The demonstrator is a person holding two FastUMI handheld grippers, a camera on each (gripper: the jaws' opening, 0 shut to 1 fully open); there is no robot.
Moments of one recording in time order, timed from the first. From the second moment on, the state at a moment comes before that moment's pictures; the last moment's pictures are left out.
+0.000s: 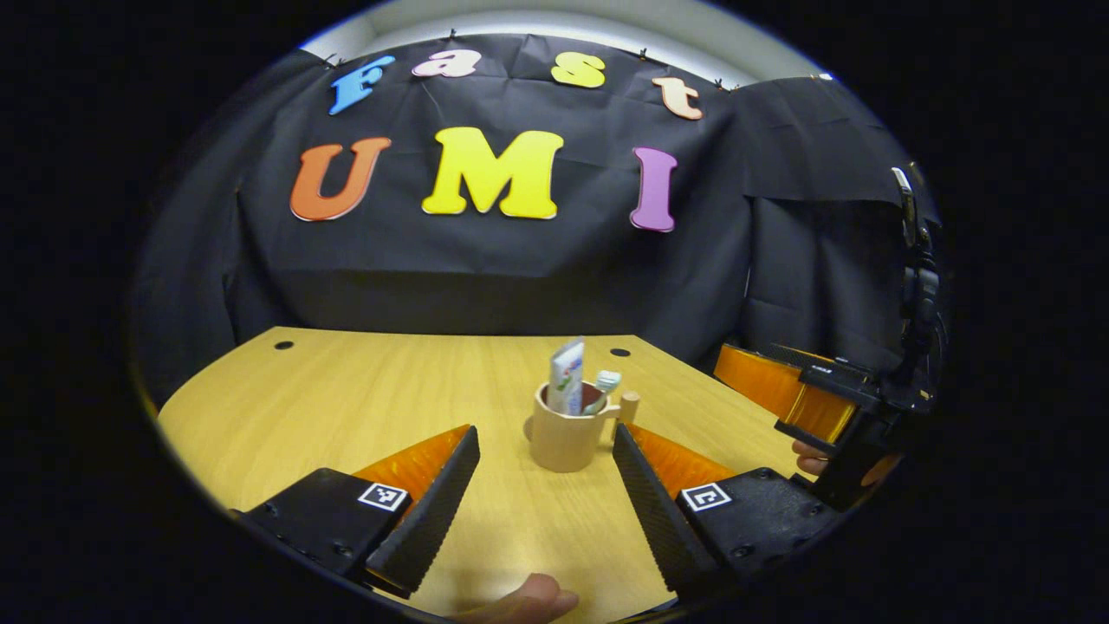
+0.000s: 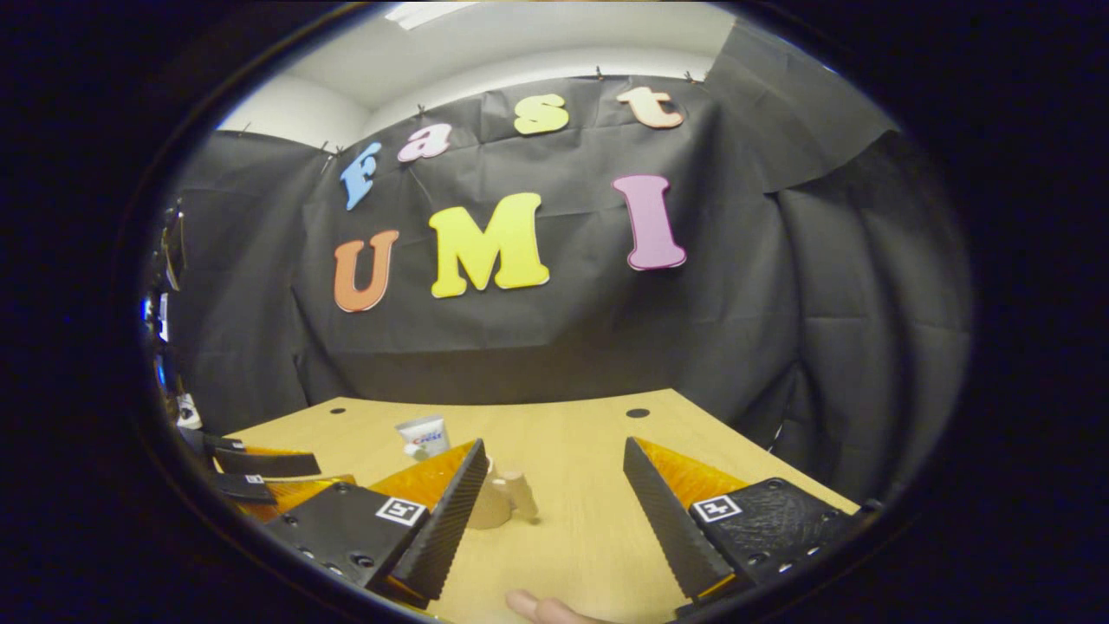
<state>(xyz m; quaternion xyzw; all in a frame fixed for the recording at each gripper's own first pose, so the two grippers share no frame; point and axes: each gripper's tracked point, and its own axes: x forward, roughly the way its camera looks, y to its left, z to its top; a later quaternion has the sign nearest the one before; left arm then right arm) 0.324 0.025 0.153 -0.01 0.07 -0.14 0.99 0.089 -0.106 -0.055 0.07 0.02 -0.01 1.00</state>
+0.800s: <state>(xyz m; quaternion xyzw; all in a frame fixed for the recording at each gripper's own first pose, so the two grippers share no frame) 0.017 -0.032 -0.062 0.00 0.05 -0.03 1.00 0.079 -0.025 -0.079 0.04 0.02 0.01 1.00</state>
